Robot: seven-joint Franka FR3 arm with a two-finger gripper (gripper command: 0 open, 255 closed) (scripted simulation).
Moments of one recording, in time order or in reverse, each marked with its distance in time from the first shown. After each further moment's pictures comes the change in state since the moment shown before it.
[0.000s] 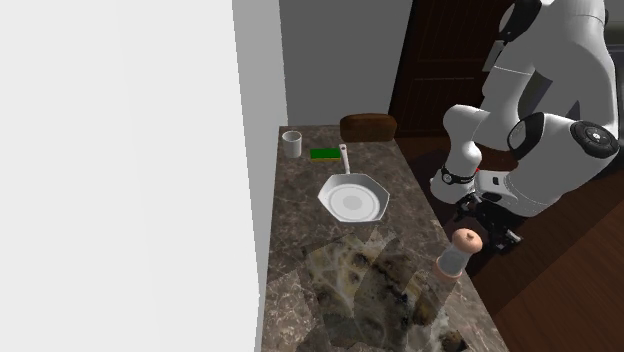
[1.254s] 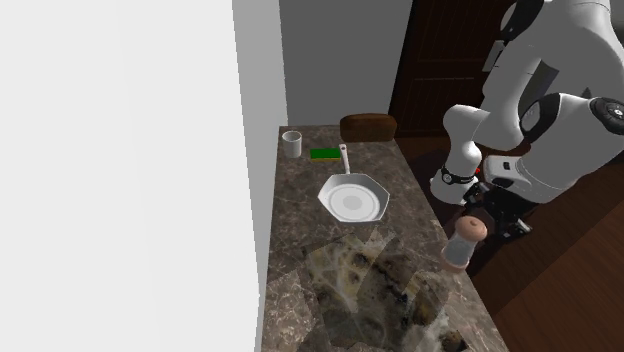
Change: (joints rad) arm 0.004 -0.043 -0.010 0.068 0.018 -0.107 -0.024
